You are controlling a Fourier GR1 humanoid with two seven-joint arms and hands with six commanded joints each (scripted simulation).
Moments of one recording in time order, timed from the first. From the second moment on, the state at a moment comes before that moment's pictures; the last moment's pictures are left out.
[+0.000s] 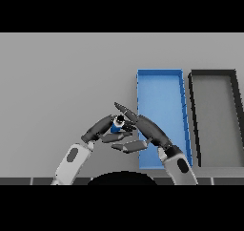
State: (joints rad) left arm -0.24 0.05 -0.48 -1.56 -0.03 -0.31 -0.05; right arm -0.12 -0.09 0.41 -2.09 0.14 0.30 0.44
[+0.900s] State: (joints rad) left arm -0.23 0.01 -0.42 -1.56 -0.03 -0.39 -0.04; right arm -0.34 0.02 0.41 -1.92 0.06 0.33 0.41
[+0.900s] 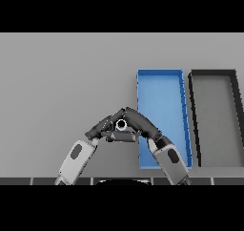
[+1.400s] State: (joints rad) left arm -0.21 0.00 -0.41 -1.58 -0.06 -0.39 -0.08; right arm -0.29 0.09 0.41 -1.93 0.07 0.34 0.40
